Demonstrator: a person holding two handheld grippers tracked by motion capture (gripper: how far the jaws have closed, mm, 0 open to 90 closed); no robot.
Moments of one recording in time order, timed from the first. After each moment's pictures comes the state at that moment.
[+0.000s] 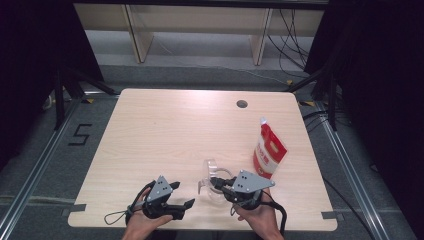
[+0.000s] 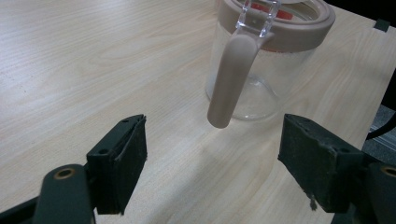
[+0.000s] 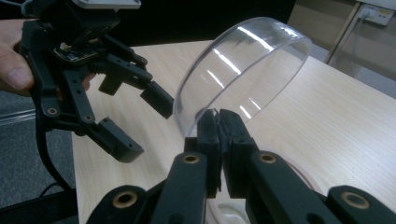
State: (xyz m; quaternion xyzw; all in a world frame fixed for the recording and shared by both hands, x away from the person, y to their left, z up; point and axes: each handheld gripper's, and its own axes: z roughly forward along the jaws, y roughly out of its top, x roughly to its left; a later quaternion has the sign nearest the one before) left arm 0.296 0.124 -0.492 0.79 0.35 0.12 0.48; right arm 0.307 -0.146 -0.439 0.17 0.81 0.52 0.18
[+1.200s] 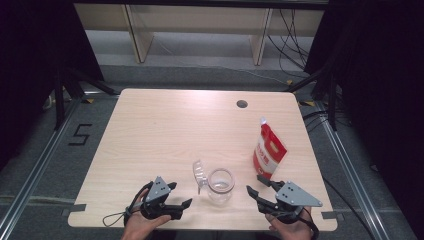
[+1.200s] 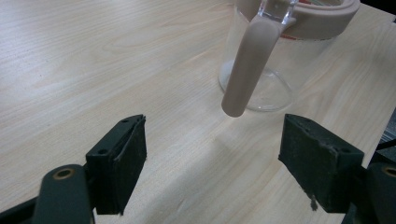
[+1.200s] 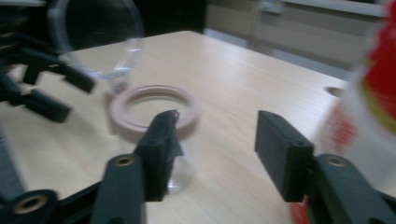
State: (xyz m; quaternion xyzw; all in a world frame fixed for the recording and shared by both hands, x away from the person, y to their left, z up) left arm 0.296 0.130 -0.495 0.80 0.35 0.14 0.47; right arm 0.273 -0.237 -0.449 0.32 0.74 0.52 0.26
